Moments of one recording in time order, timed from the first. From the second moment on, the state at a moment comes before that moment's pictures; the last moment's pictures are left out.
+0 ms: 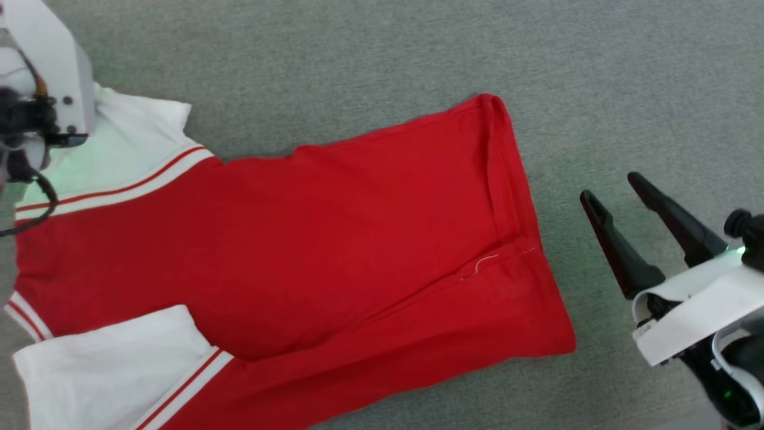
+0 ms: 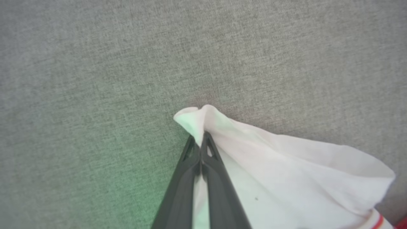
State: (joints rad) left arm -1.27 0.69 -0.82 0.77 -1.00 0.06 0.88; right arm -0.23 -0.33 0.17 -0.27 0.54 0.13 0.24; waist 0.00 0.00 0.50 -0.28
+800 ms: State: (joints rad) left arm -1.40 0.51 -0.85 0.92 -0.98 -0.04 0.80; right arm -0.76 -0.33 0.32 0.22 0.57 0.13 0.67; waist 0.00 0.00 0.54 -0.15
